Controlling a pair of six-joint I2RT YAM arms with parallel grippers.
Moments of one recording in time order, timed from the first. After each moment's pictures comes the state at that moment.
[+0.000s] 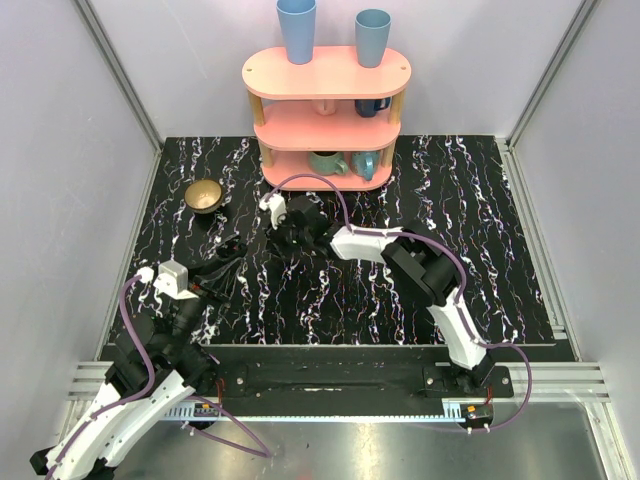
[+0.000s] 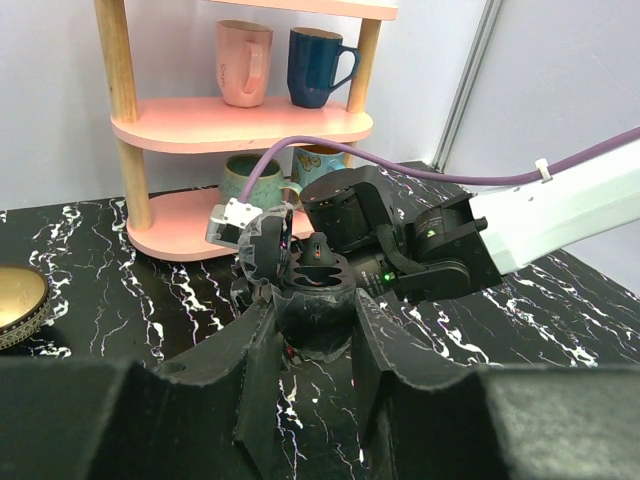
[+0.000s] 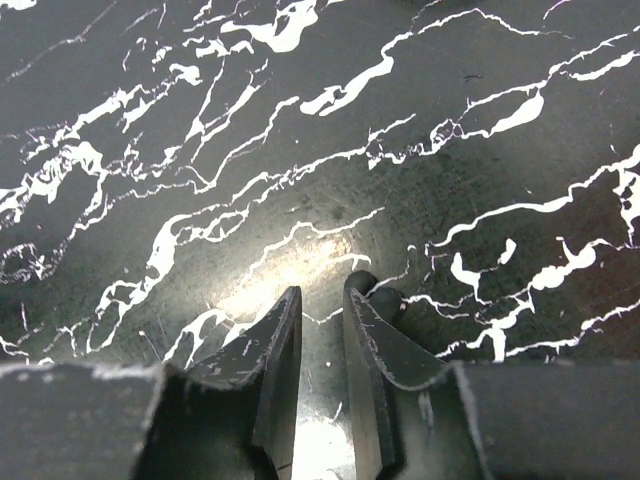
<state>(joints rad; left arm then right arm) -0.75 0.01 0.43 -0.17 -0.24 -0.10 0.86 2.21 1.49 0.22 -0.33 0.03</state>
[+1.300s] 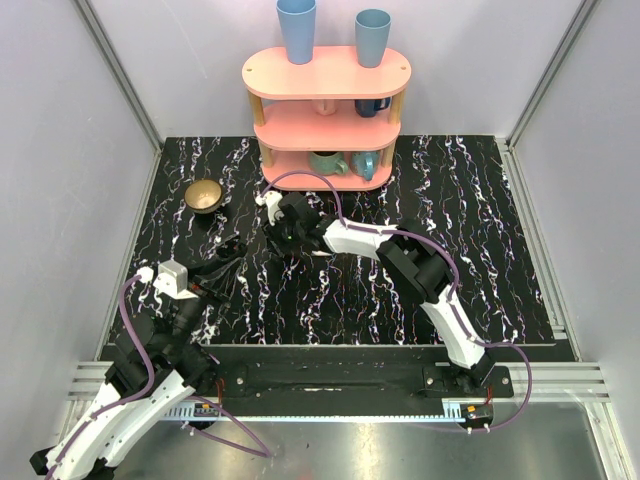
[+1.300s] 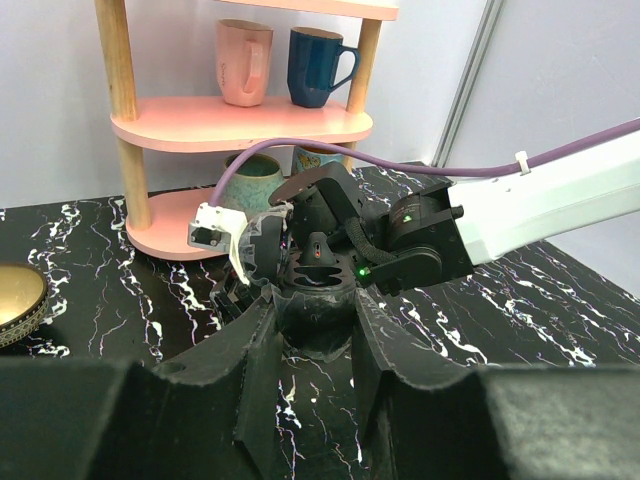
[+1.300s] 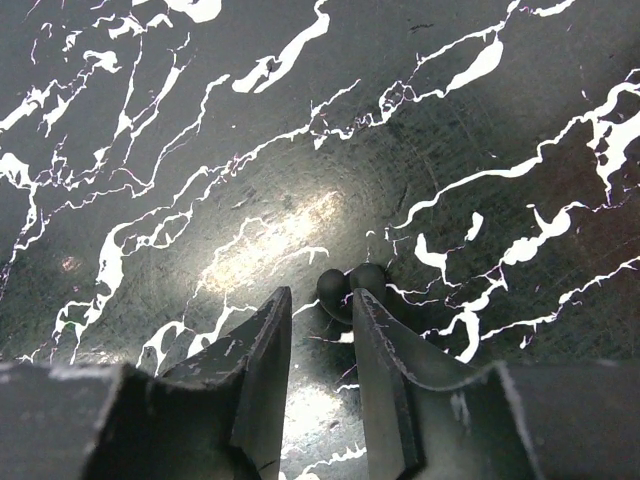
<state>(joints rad) -0.75 0.01 0.43 -0.17 -0.24 -0.11 0.86 2.29 1.66 0.00 -0.25 0.09</state>
